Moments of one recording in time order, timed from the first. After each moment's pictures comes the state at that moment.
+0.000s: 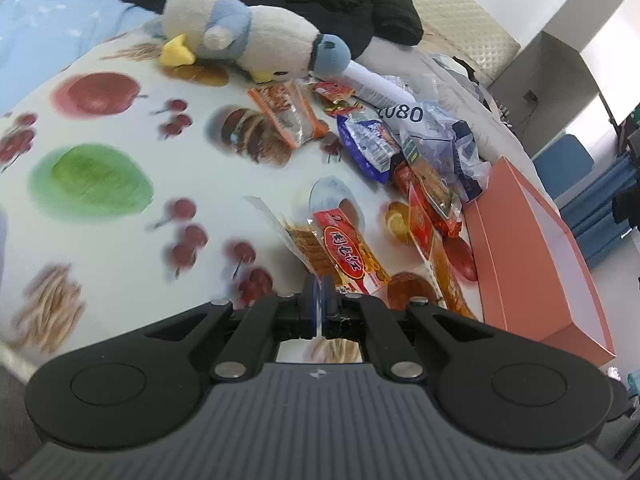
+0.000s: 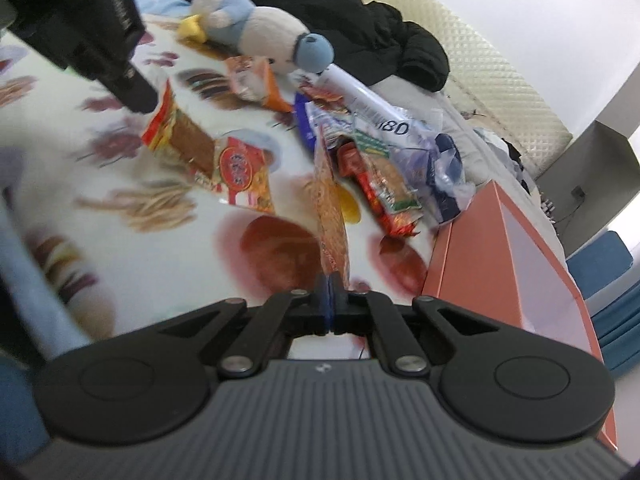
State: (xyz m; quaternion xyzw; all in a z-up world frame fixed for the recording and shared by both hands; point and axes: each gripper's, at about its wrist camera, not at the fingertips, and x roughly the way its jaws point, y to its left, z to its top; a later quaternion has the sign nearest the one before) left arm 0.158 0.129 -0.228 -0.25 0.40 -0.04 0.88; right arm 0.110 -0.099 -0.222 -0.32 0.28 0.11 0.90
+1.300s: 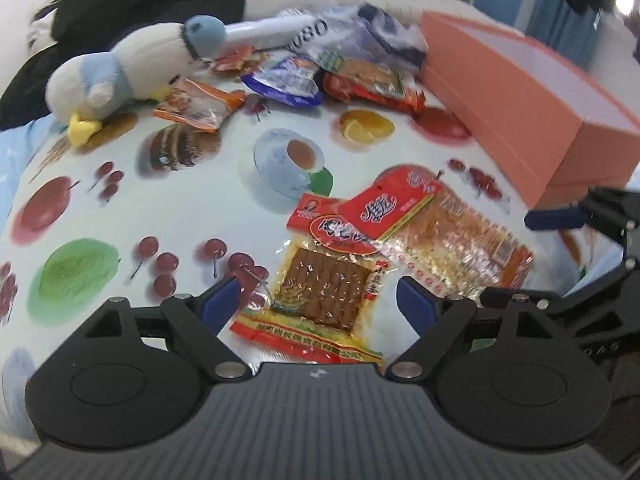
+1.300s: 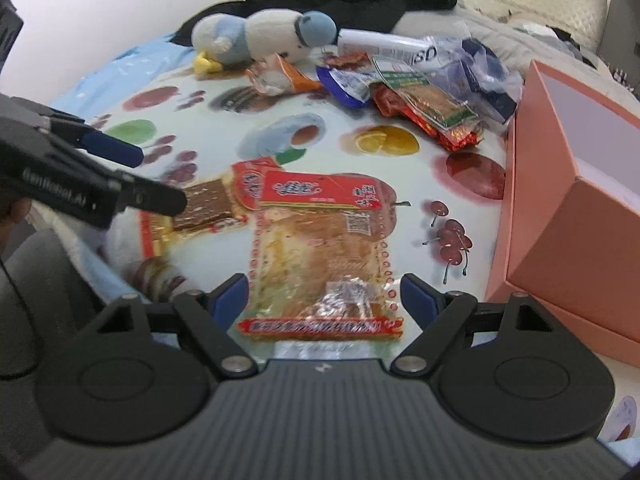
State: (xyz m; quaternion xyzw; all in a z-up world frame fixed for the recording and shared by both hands) left arm 0.162 0.069 -0.236 0.05 0.44 -0.14 0.88; right arm 0.115 -0.155 -0.224 -0.08 0.38 0.20 0.90
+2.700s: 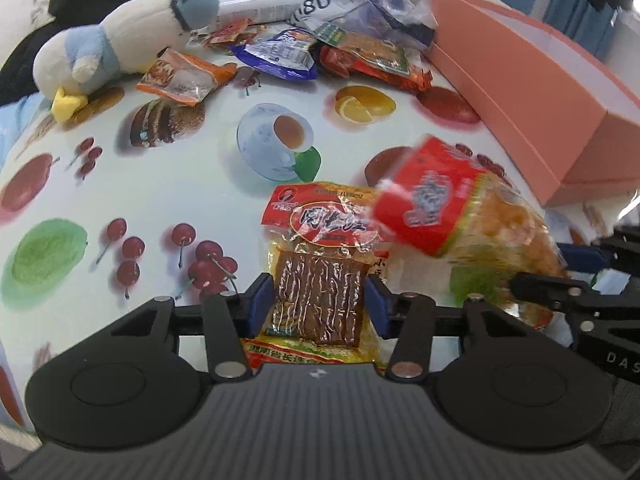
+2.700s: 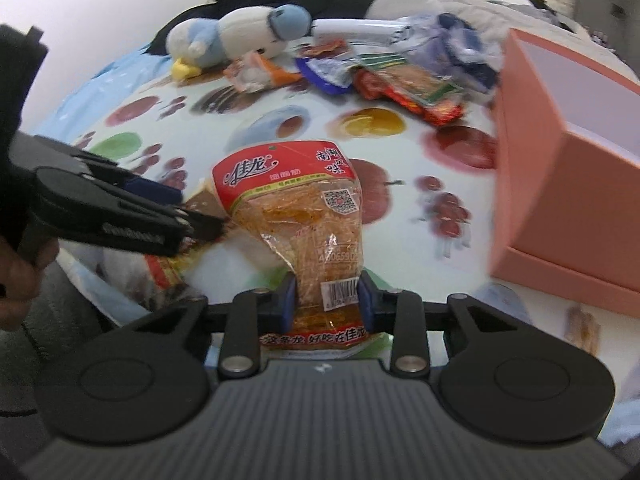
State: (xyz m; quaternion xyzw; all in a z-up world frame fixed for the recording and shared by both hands) left arm 0.175 0.048 -0.255 0.03 0.47 -0.12 0.88; right arm 0.108 -0.162 -0.224 -0.03 0.39 0.17 0.90
